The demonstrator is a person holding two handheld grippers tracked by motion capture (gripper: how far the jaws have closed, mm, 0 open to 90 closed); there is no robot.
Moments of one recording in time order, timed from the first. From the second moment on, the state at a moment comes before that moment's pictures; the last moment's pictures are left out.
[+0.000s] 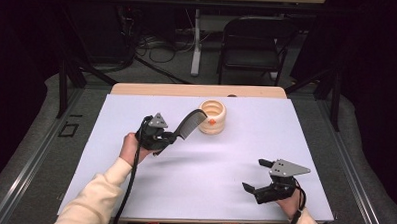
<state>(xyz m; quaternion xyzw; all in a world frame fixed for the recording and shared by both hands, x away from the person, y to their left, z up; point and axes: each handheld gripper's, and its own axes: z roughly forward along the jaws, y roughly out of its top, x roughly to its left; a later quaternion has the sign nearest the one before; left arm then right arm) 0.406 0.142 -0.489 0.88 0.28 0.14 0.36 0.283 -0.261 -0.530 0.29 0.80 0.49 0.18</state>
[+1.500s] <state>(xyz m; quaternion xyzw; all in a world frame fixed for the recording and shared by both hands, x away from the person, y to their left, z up) 0.429 0.130 -0.478 0.81 0.31 0.19 0.46 0.284 -0.261 -0.530 0.29 0.80 0.49 0.18</state>
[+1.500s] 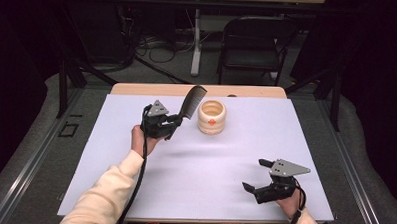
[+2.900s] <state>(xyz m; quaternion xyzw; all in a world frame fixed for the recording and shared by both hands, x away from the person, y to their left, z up) 0.456 0.106 -0.456 0.78 0.32 0.22 0.49 0.284 -0.262 -0.530 0.29 0.80 0.49 0.18</state>
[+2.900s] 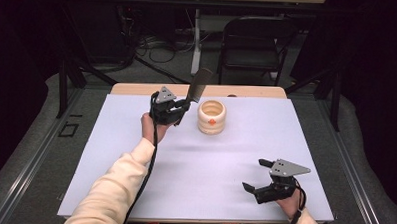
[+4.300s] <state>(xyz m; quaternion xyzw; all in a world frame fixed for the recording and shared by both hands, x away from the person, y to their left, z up) 0.475 0.077 -0.446 0.76 0.33 0.22 0.52 0.284 -0.262 -0.530 0.29 0.80 0.49 0.18</state>
